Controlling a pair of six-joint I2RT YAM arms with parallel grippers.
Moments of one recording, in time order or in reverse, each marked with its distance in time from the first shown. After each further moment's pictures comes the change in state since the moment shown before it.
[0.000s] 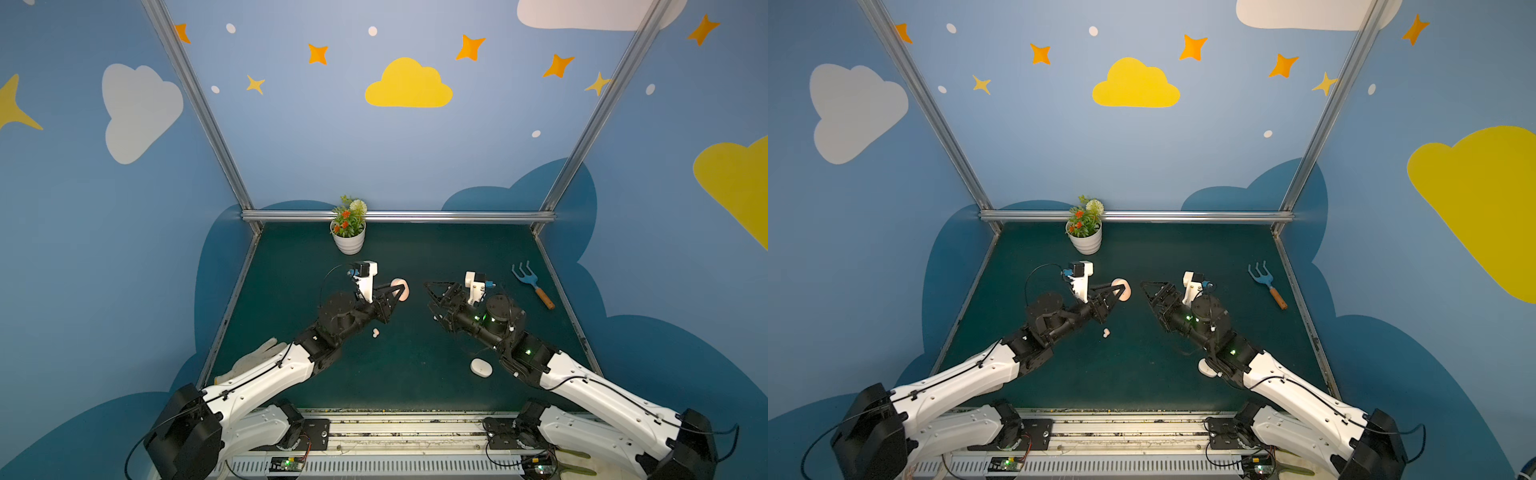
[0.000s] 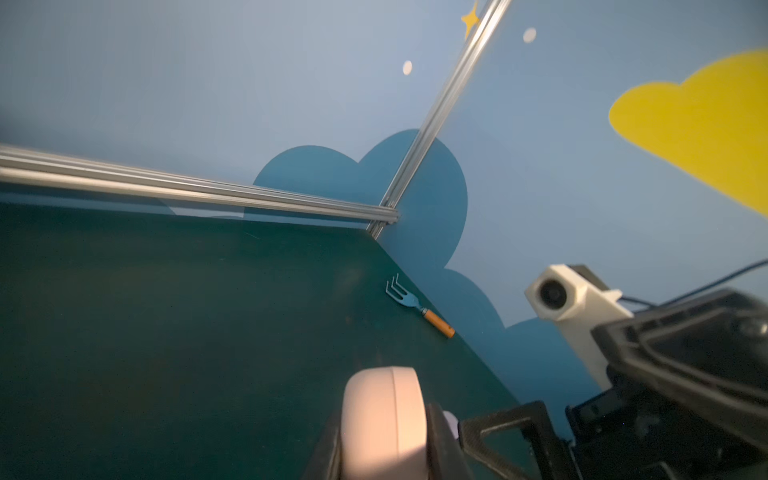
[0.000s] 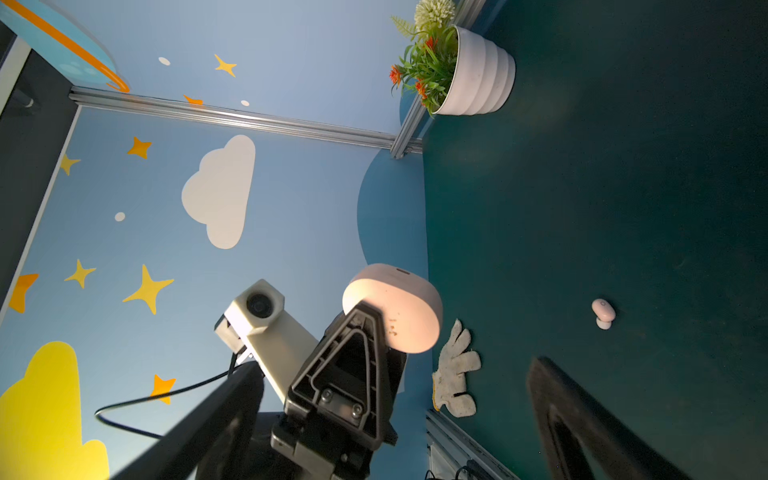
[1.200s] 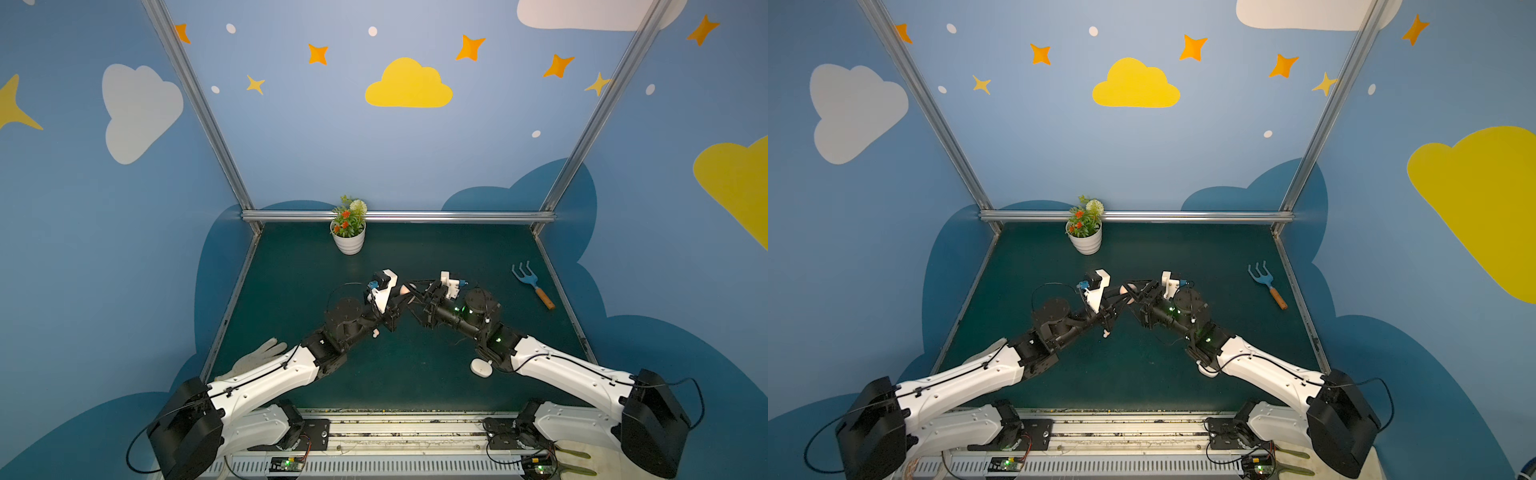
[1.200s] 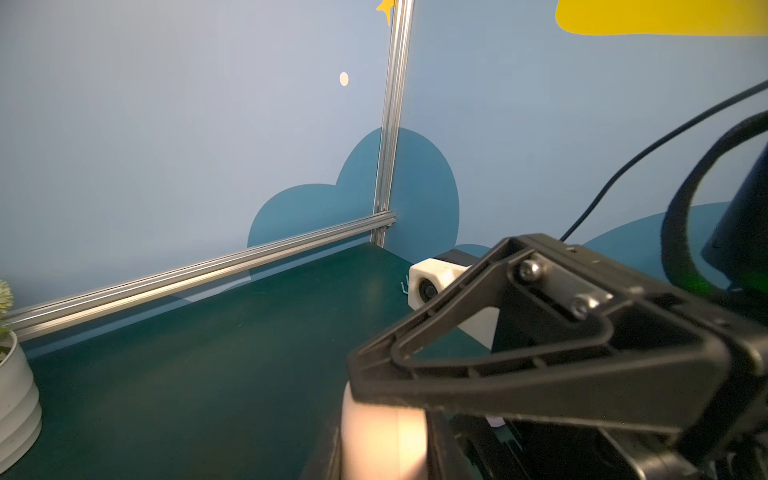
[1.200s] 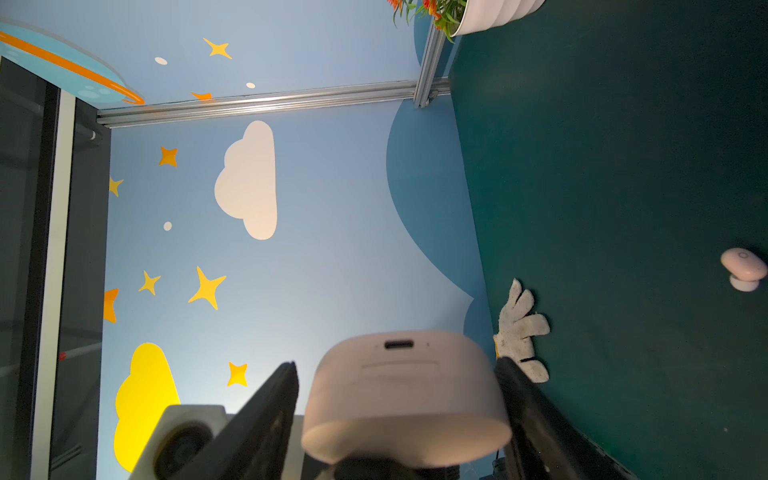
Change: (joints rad) left arm -0.084 0.016 -0.003 0.065 -0.064 0.327; right arm 0.011 0.227 0.002 0.307 -0.132 0.221
